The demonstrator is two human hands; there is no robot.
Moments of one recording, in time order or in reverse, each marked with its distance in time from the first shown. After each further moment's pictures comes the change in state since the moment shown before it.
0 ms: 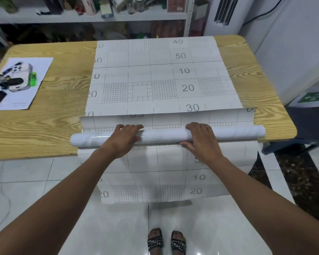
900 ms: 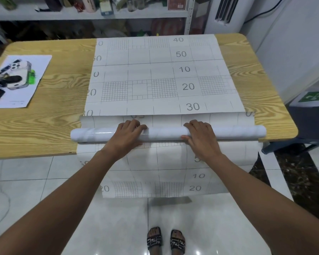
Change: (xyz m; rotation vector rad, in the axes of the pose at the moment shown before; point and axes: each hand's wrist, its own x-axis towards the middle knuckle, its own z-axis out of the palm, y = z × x) left_hand 0.001 0.007 0.006 0.133 0.084 0.090; right_hand 0.009 -0.001 0.000 -0.032 -0.124 0.046
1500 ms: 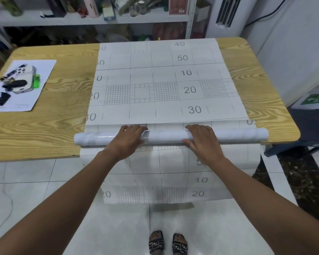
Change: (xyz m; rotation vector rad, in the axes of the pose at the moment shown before) left_hand 0.001 -0.004 -0.003 -0.074 -0.011 -0.017; right_hand -0.006 0.000 0.000 0.048 0.072 -0.032
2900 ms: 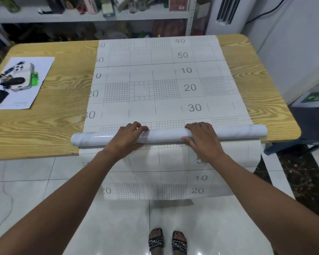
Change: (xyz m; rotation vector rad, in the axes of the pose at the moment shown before) left_hand 0.000 -0.005 0.009 -0.037 0.012 -0.024; right_hand 0.006 0.004 0.003 -0.033 -0.022 -0.020
